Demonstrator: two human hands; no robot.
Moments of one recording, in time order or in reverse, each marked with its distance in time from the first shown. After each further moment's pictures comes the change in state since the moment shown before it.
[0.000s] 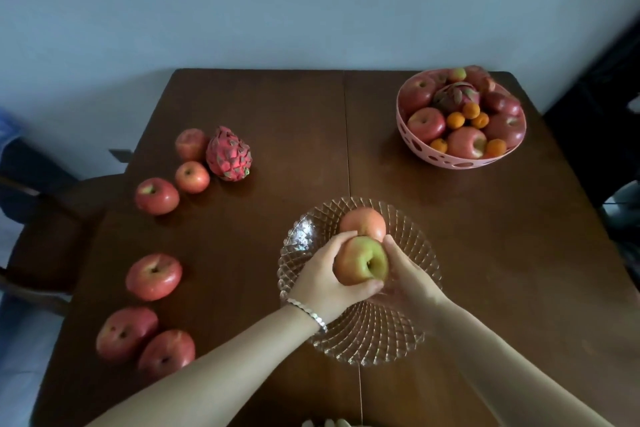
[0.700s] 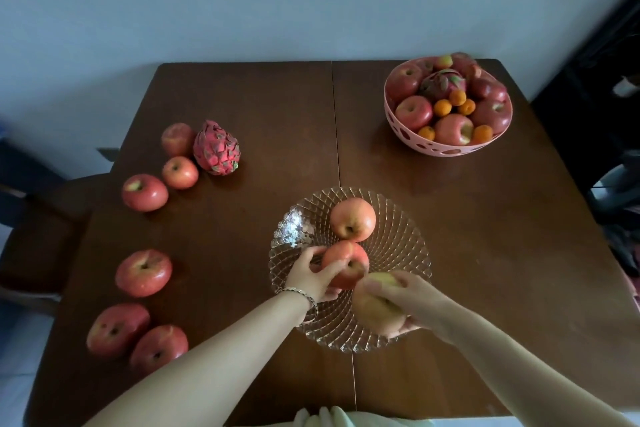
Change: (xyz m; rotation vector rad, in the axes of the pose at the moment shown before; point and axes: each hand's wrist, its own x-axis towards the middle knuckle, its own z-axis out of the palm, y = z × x) left_hand 0.016 -0.031 0.022 -0.521 -0.027 -0.557; right_hand -0.021 0.014 -0.028 -0.543 0.052 0.186
